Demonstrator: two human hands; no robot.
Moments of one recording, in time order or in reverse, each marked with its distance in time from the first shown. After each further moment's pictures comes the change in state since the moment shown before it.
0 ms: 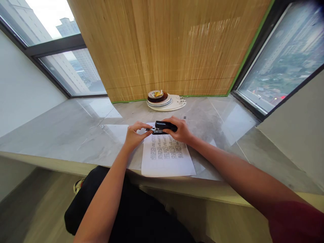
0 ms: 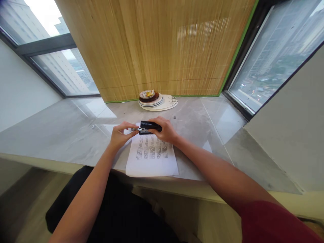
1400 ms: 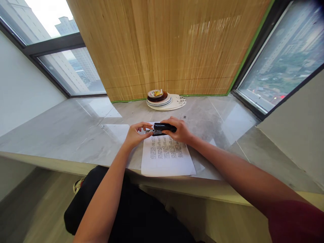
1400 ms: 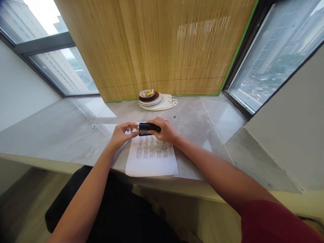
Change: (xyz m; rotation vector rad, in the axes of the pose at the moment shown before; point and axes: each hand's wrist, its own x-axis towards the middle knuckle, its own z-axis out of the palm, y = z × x) left_hand 0.005 -0.006 -0.002 -0.087 -0.122 -0.118; right_hand -0.001 0.003 0.001 -0.001 -0.054 -0.051
